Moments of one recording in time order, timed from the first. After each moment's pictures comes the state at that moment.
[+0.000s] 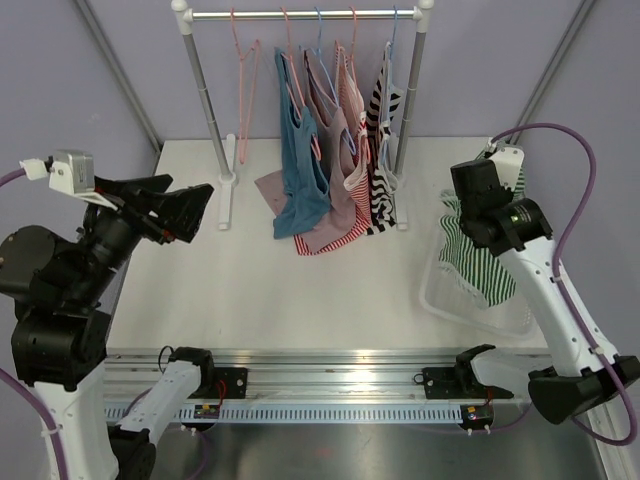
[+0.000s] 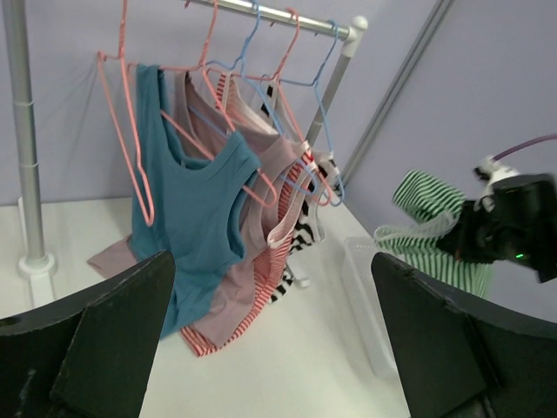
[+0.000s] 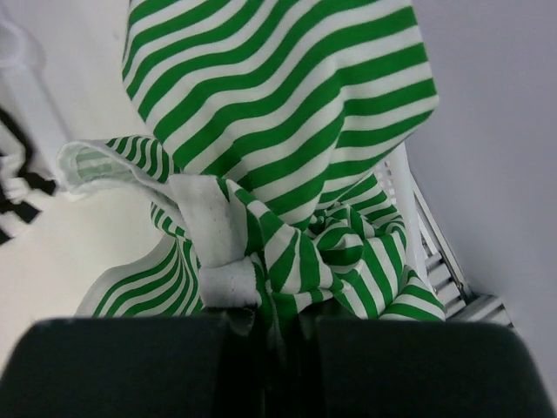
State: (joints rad) left arm -0.12 0.76 1.61 -0.71 0.35 -0.40; right arm 0.39 1.17 1.44 -1.08 0.78 0.43
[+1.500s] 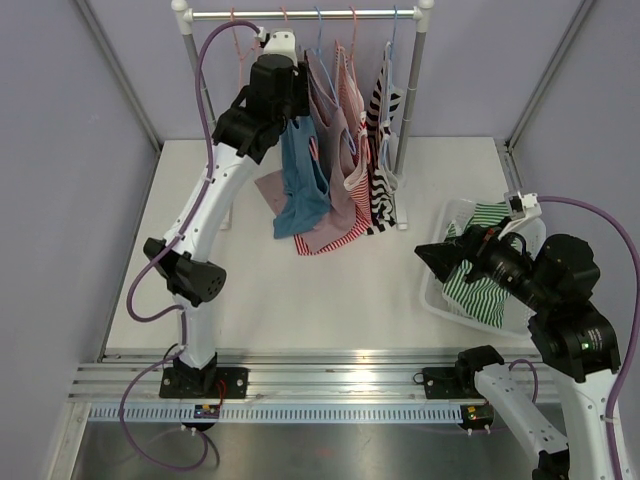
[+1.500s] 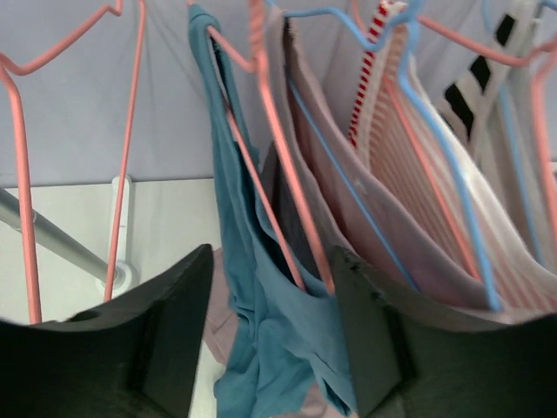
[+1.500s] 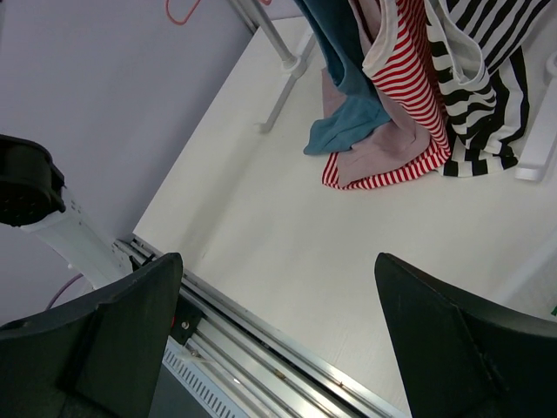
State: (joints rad) left arm -0.54 1.97 2.43 -0.72 -0.43 -0.18; right arm 0.24 0.61 1.19 -0.75 -0.42 0.46
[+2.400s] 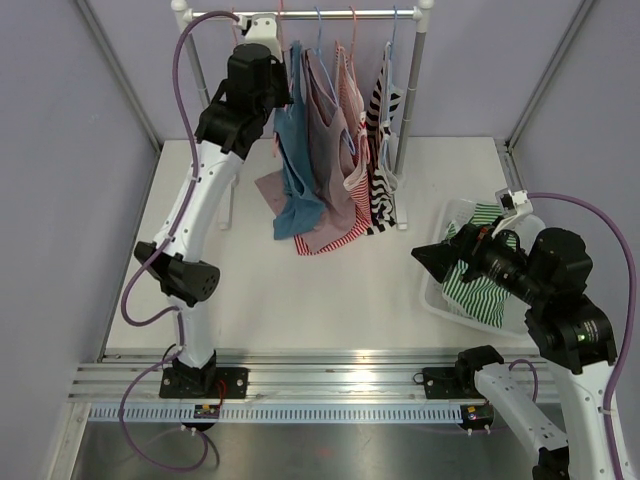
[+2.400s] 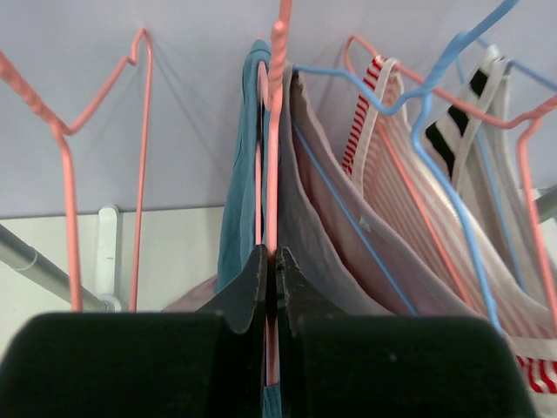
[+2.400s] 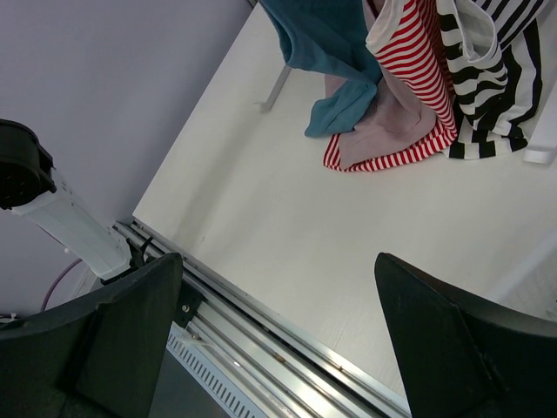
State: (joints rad) left arm -0.45 1.97 2.44 -0.66 -0.30 -0.18; right arm 0.24 0.64 1.19 -0.78 -0.46 0.44
